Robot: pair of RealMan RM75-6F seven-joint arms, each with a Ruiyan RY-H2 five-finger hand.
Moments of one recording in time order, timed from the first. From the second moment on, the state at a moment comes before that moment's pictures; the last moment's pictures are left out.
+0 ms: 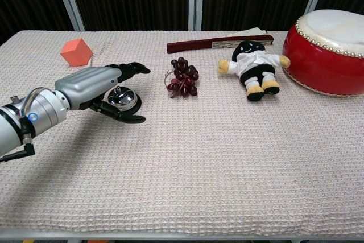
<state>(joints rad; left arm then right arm) -0.66 -1.86 -0.10 -1.03 1.43 0.98 0.01 0.10 -1.20 0.09 -1.29 -1.46 1.42 0.30</state>
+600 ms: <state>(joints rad) -0.65 -1.82 -0.11 -1.08 1.40 0.99 0.03 0.10 -1.21 0.09 -1.28 -1.45 1.41 0.30</state>
